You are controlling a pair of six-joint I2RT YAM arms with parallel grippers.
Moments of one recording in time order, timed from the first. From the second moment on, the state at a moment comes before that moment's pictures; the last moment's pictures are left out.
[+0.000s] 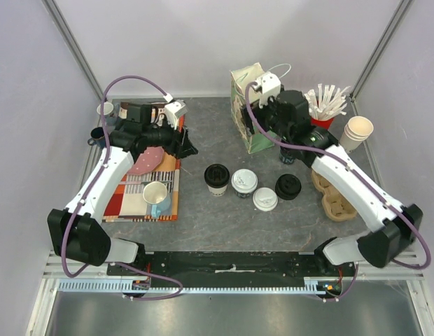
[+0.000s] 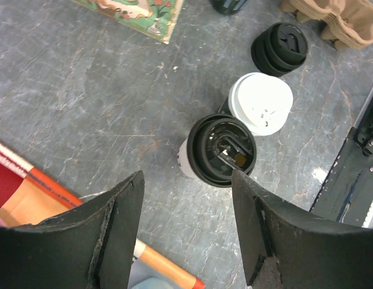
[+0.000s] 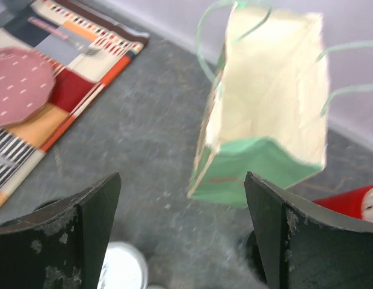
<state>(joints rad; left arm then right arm) -0.25 1.37 1.26 -0.58 0.71 0.21 0.57 1.35 1.36 -0.32 0.06 -0.06</state>
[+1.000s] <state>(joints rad) -0.12 1.36 1.26 -0.60 0.72 0.22 0.51 1.88 1.92 -0.48 0.17 -0.42</state>
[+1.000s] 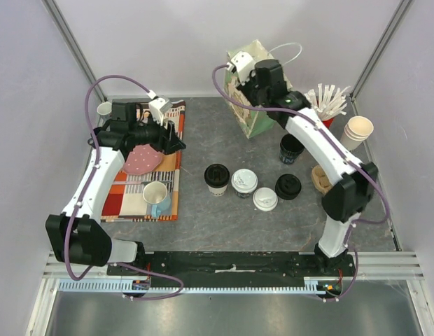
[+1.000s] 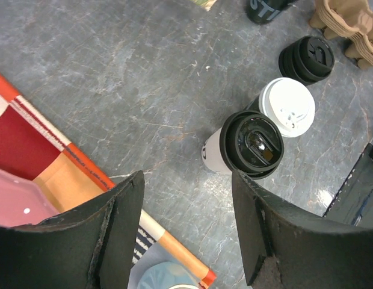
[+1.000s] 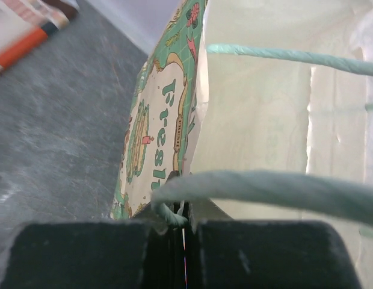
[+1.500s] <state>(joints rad) 0.04 1.26 1.26 -0.60 0.71 0.22 0.58 1.11 1.73 -0.41 -0.61 -0.43</state>
